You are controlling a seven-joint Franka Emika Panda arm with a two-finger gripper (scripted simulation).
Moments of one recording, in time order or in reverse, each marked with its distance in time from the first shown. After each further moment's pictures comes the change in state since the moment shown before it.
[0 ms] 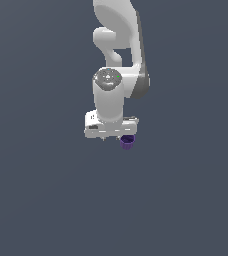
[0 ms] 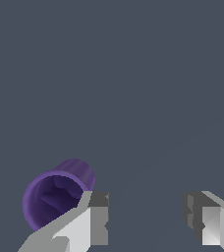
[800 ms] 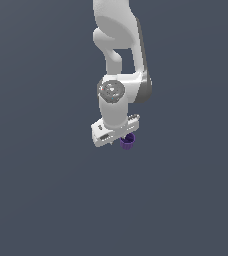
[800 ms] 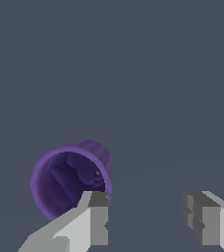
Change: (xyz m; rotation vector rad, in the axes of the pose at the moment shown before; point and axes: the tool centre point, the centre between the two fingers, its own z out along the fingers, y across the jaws) arm -0.008 -0.027 0.029 0.074 -0.052 -0.352
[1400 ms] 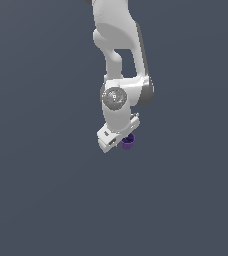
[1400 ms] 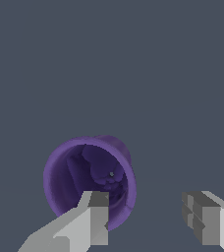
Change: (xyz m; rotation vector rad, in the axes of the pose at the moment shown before) arm 0.001 -0.019 0.020 0.062 -0.017 -0.245
